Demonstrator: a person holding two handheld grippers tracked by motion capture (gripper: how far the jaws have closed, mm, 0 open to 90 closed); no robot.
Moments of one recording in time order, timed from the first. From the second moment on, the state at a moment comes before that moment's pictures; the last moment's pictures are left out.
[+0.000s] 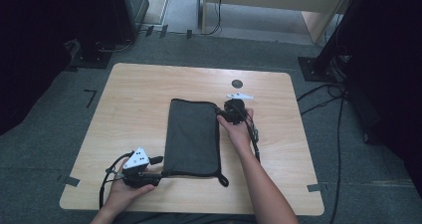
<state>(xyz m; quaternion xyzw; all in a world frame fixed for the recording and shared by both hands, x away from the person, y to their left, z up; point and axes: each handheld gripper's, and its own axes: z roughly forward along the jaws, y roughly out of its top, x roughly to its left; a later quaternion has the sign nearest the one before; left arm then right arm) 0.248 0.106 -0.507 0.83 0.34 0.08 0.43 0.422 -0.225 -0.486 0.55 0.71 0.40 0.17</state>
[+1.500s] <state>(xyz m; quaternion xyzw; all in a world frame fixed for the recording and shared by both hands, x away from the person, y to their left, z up) 0.243 0.094 -0.509 0.85 0.38 0.16 0.33 0.461 -0.205 -0.512 0.52 0.76 0.34 0.19</state>
